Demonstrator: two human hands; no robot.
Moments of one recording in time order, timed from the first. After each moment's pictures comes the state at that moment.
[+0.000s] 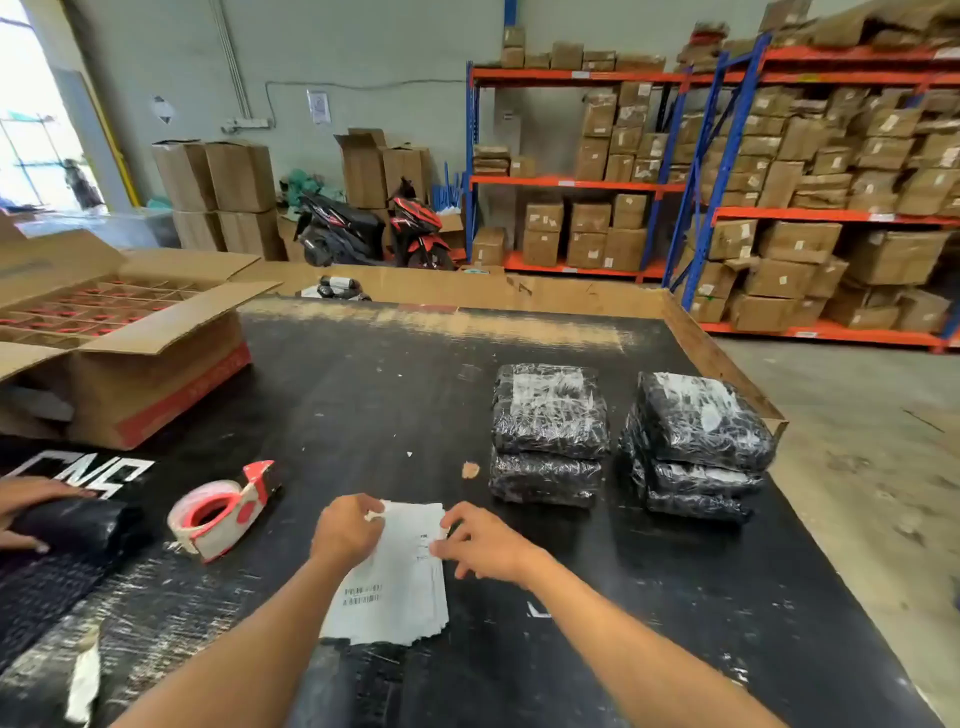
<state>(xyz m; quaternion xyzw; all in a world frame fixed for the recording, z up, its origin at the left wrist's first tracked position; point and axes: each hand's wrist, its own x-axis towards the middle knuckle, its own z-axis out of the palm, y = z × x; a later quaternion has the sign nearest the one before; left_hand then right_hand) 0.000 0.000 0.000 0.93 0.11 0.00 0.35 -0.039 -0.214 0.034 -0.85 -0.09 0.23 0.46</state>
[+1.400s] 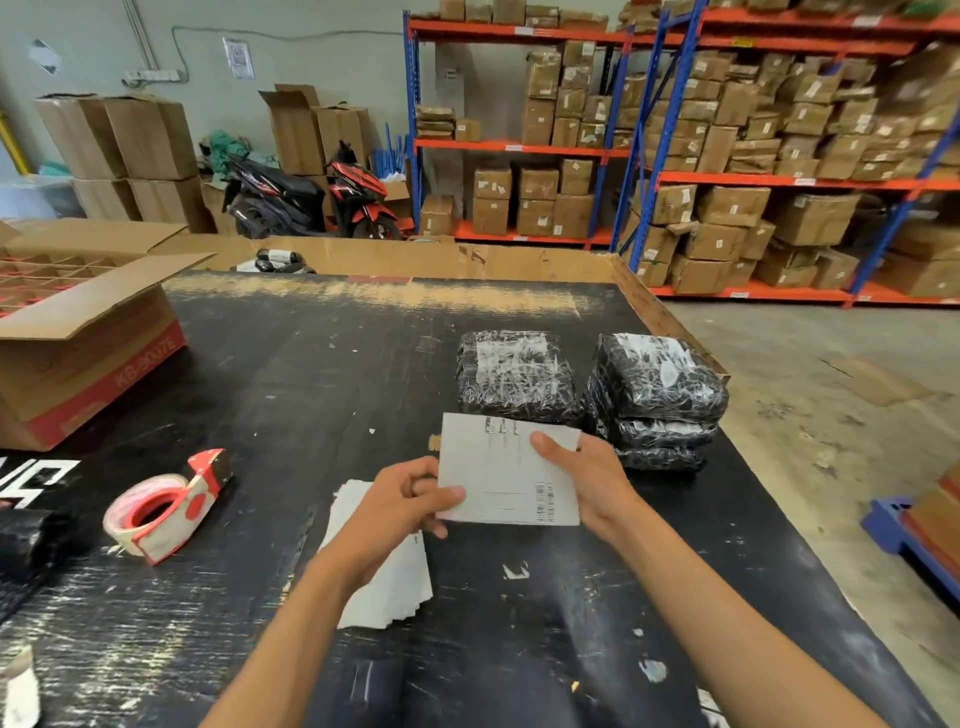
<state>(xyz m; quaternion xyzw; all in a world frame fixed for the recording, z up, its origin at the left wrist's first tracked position) -0.063 -0.072 0.067 0.70 -0.14 -0.16 0.68 -0.064 -0.316 0.070 -0.62 0.10 0.01 0.78</state>
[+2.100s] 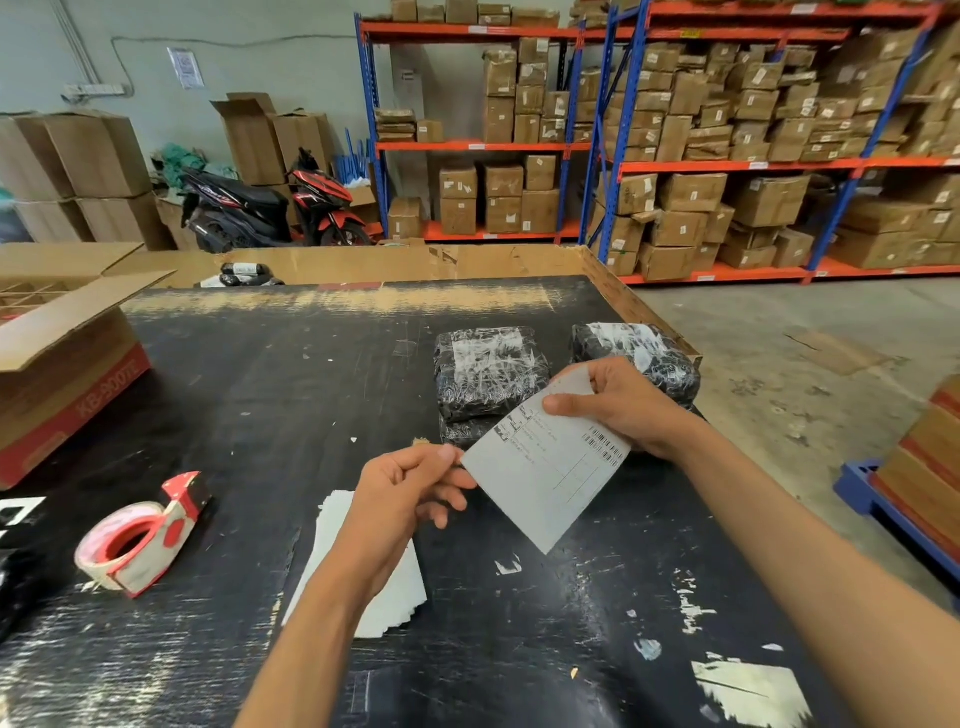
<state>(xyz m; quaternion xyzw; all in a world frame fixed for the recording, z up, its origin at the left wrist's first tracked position) -0.088 -0.094 0.105 0.60 -0.13 -0.13 0.78 -0.072 -0.364 0.159 -0.78 -0.06 0.04 0.63</state>
